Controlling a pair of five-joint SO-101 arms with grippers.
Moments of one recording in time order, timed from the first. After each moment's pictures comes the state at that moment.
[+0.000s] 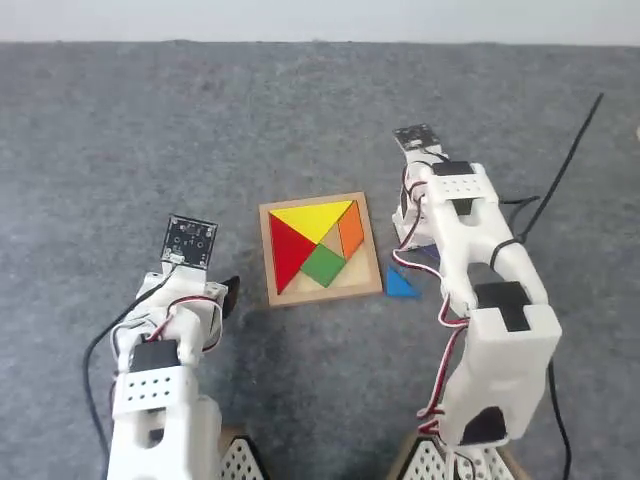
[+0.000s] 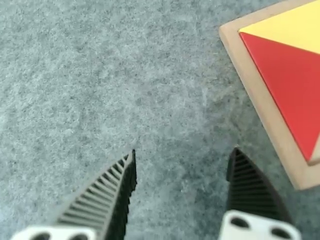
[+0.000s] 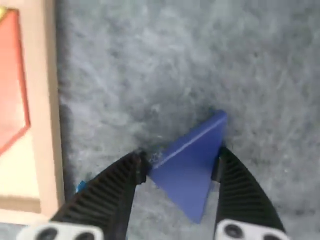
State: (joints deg) left arm -14.9 -61.0 89.7 33.0 -14.3; right arm -9.1 23.6 6.7 63.8 7.9
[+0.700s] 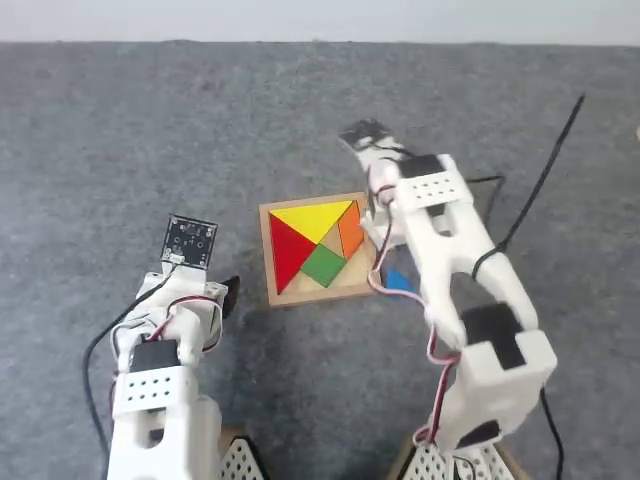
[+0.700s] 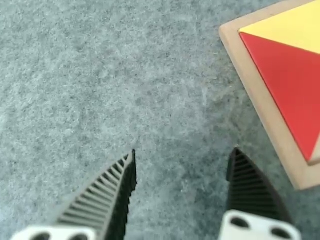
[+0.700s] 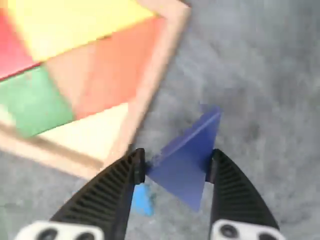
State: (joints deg) left arm -14.9 -61.0 89.7 33.0 -14.3; right arm -19.5 12.3 6.7 70.0 20.3
